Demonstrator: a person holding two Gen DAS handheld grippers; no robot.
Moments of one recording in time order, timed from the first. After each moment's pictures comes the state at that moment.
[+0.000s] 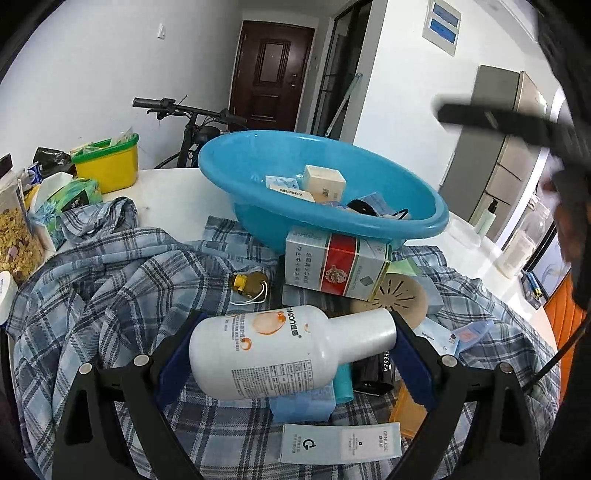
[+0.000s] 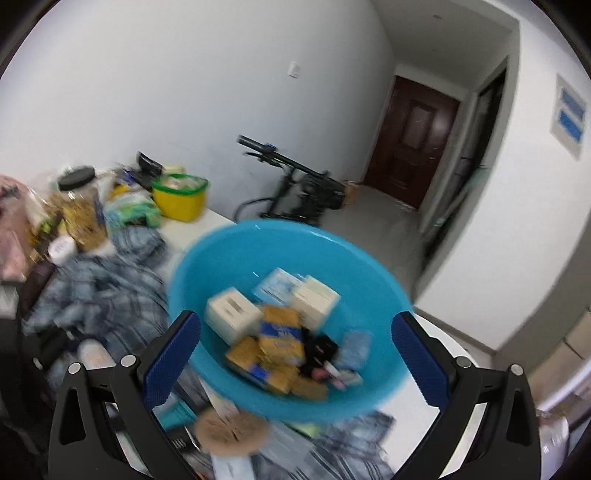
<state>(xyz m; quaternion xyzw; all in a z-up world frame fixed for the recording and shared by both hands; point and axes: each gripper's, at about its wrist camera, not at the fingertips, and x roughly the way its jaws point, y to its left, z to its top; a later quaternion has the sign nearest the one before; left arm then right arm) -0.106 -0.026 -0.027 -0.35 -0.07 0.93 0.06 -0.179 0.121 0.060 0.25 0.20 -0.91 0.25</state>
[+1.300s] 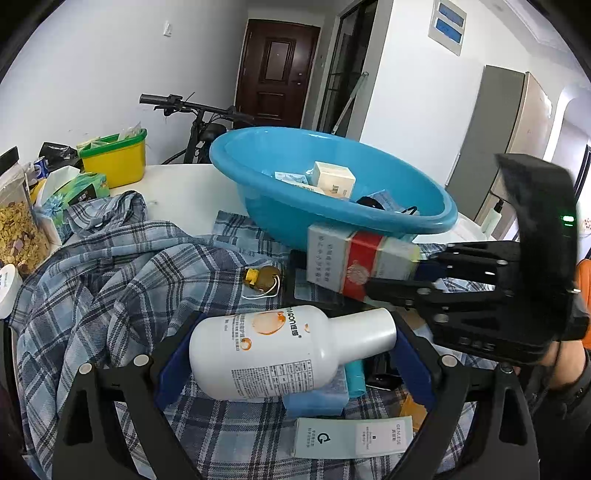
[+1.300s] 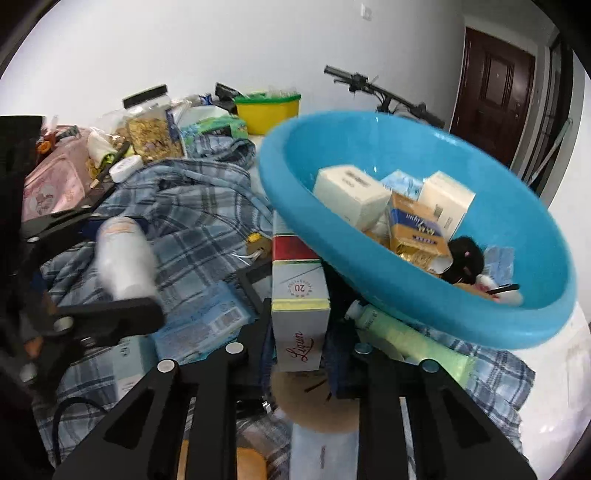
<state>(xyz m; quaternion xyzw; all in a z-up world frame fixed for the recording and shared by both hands) -0.104 -0.034 -0.030 -0.35 -0.08 0.93 0.05 -0.176 0.100 -0.059 0.35 0.17 -0.83 0.40</state>
